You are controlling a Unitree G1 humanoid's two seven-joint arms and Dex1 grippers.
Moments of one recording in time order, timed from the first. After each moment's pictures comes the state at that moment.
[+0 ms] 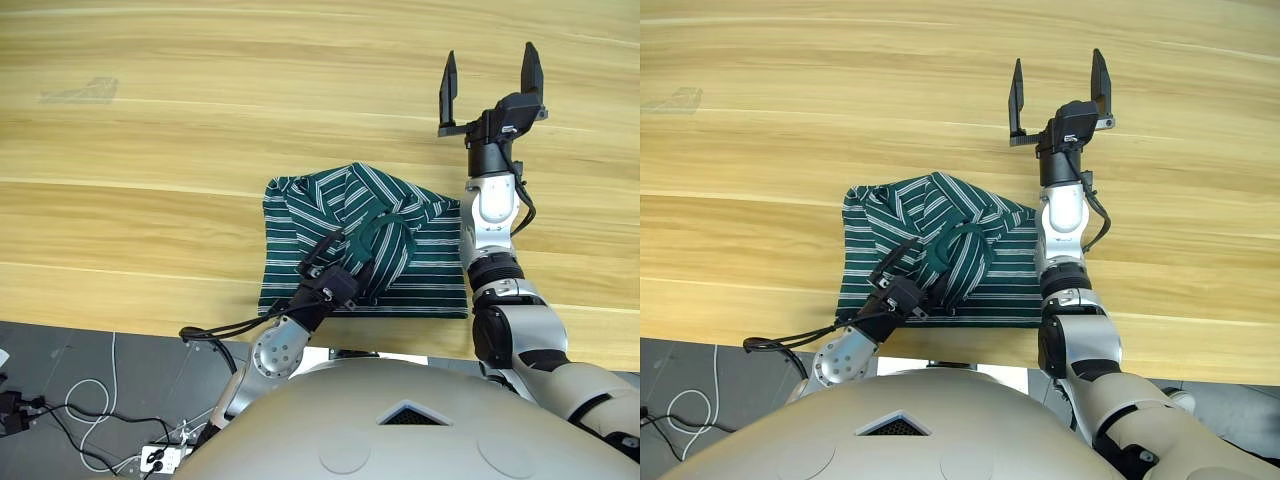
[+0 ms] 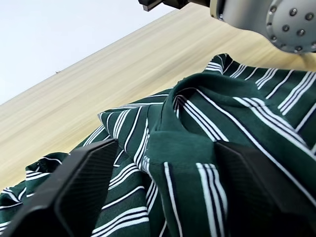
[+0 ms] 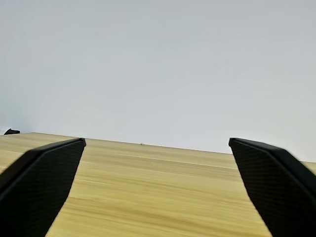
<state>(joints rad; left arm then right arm) 0.56 0.26 -0.50 -0.41 0.36 -0.05 -0.18 -0.42 -0.06 -0.08 0.86 0.01 -0.89 0.09</state>
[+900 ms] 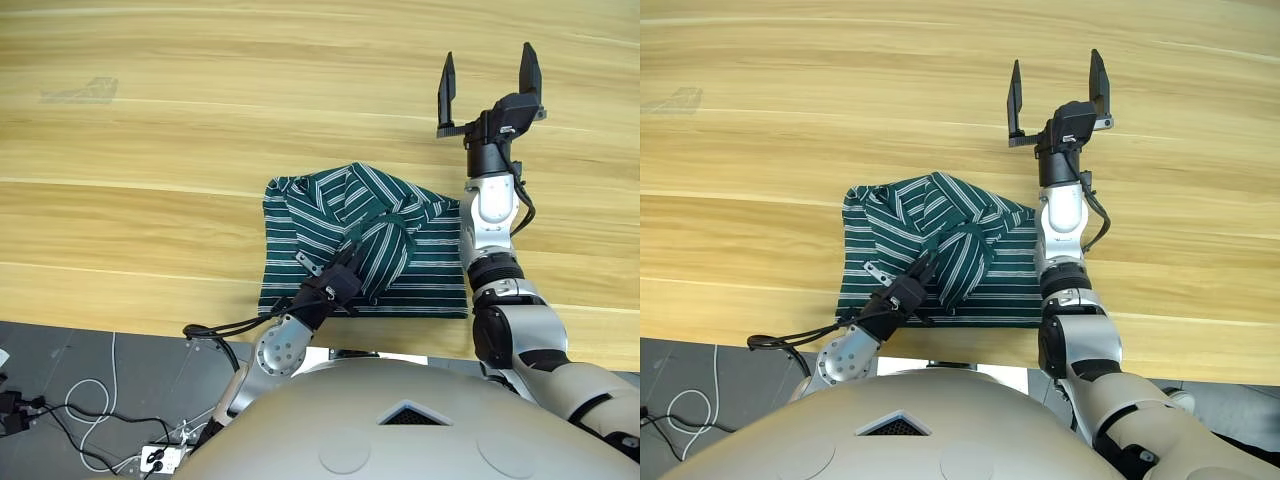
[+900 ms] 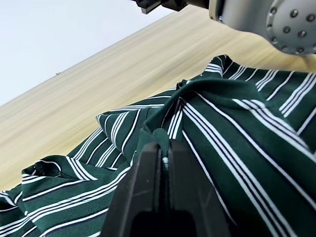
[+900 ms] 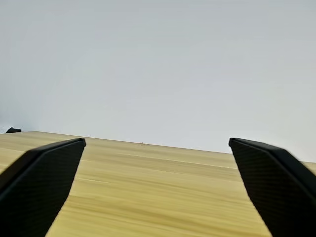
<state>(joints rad) 0.54 0.26 -0.51 -0.38 0.36 -0.05 -0.16 -0.42 -0.07 -0.07 0.87 0.01 -0.89 0.09</state>
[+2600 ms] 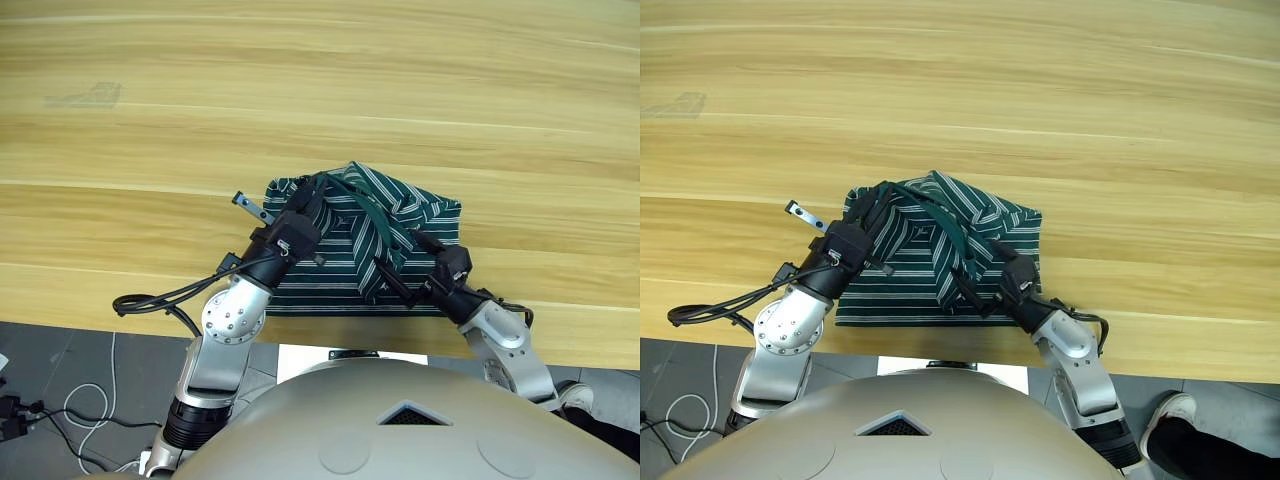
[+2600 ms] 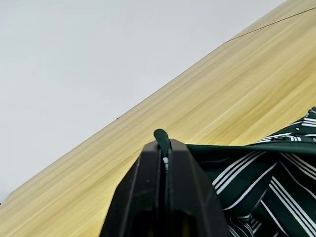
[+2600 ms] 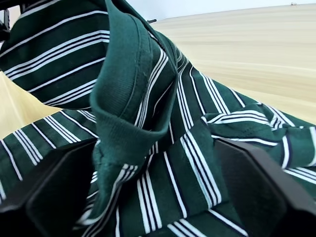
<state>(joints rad) 0.40 0.30 -0.27 -0.56 0.29 -0.03 -0.25 0.50 -0.32 0.30 -0.29 0.26 0.00 0.49</state>
